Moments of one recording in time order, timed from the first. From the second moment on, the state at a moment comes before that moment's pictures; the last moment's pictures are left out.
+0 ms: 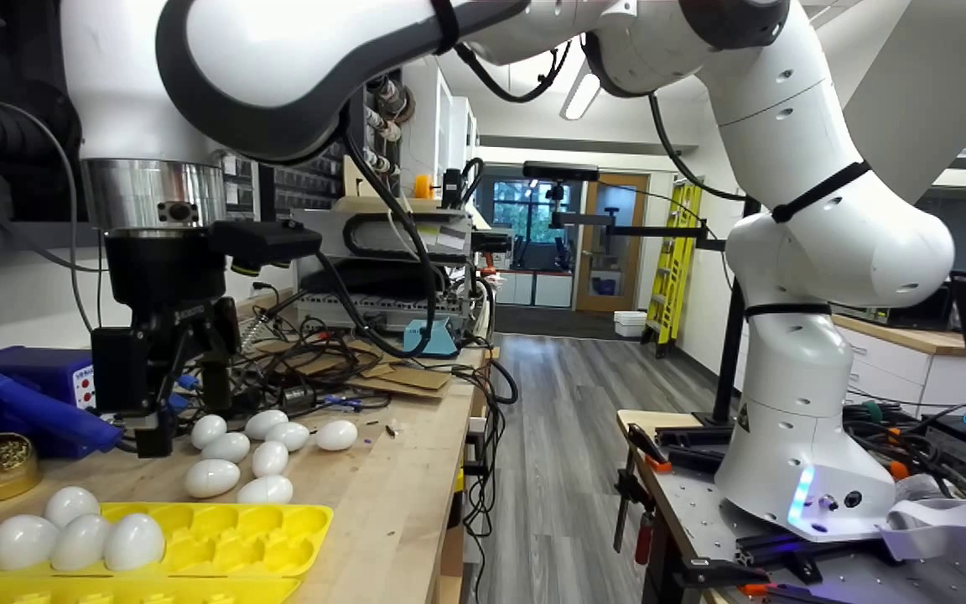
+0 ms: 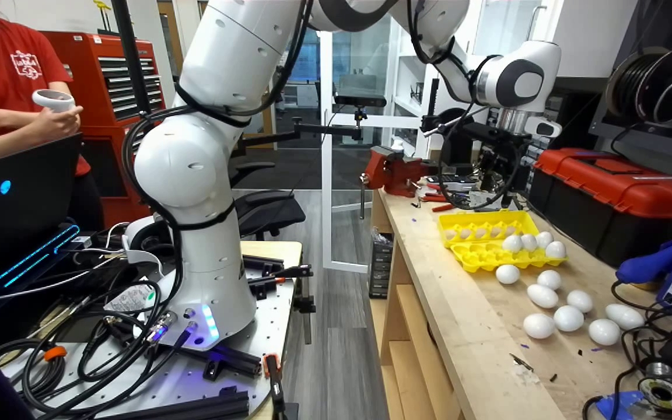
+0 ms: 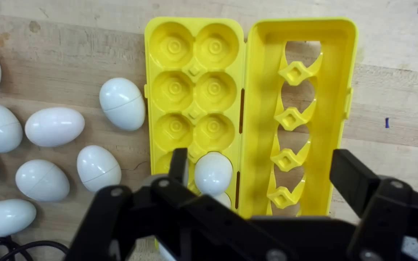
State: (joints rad) arm 0.22 0.54 0.14 -1.55 -0.08 2.07 0.26
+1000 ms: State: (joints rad) arm 0.25 0.83 0.09 -1.27 -0.09 2.12 0.23
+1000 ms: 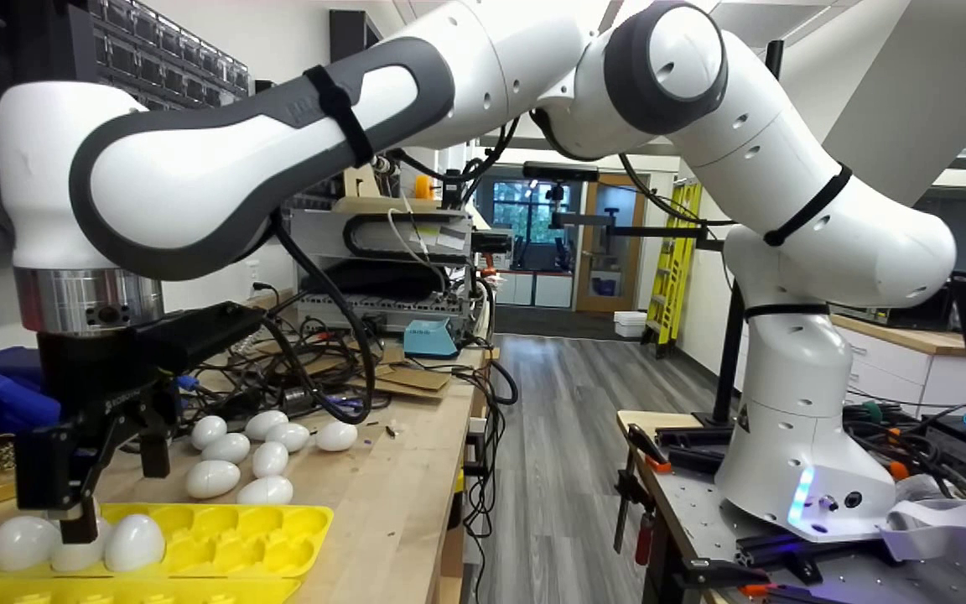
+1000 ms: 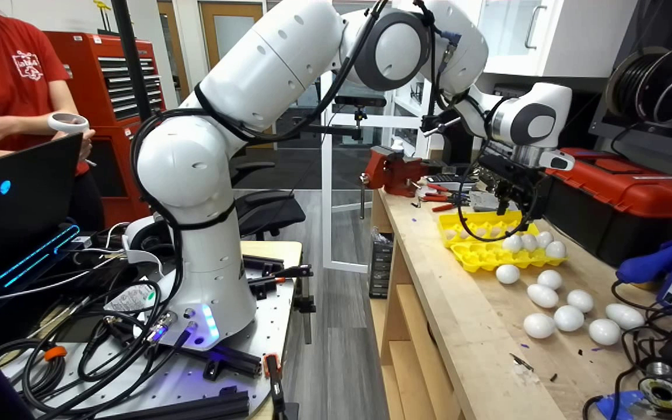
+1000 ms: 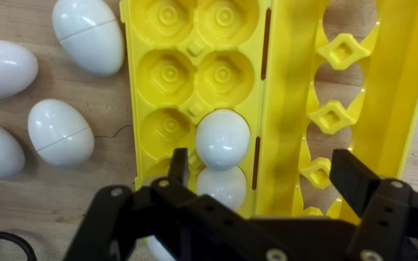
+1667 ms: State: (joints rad) arm 0.26 0.92 0.06 -1.19 -0.09 2.12 0.23
